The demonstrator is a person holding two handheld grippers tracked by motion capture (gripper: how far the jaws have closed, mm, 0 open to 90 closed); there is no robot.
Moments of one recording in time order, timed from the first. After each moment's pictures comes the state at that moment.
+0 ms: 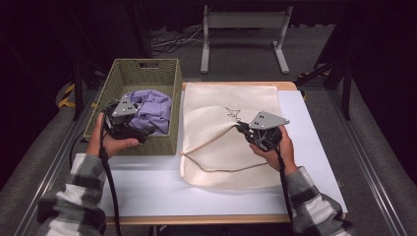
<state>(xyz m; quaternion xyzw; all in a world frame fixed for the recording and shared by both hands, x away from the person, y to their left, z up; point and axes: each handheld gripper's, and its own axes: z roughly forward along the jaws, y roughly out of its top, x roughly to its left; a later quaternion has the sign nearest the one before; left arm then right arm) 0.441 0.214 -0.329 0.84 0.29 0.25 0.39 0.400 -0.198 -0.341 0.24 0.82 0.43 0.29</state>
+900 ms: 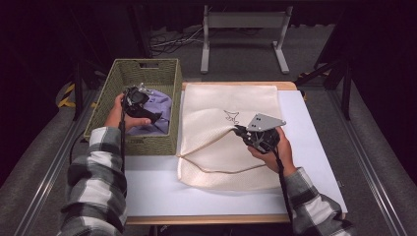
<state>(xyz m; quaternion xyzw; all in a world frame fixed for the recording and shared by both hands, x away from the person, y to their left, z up) 0.545 0.198 -0.373 0.88 0.35 0.21 0.24 0.398 -0.193 -0.347 0.23 0.83 0.43 0.28</state>
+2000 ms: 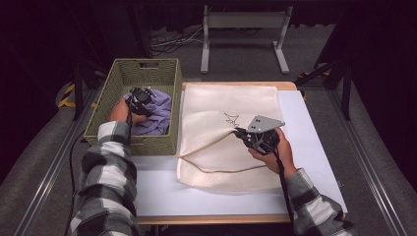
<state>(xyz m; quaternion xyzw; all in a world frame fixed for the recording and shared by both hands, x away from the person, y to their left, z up) 0.579 0.204 -0.392 0.90 0.38 0.16 0.14 0.399 -0.195 -0.352 0.23 0.84 0.42 0.27</state>
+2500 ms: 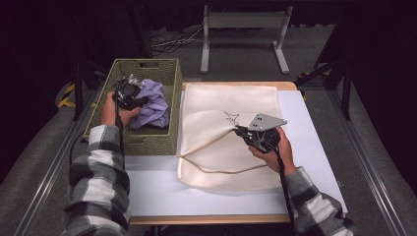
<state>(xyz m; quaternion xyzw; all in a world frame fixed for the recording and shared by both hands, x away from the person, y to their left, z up) 0.530 0.219 -0.336 0.84 0.38 0.24 0.31 0.403 -0.197 -0.351 0.23 0.83 0.43 0.27</state>
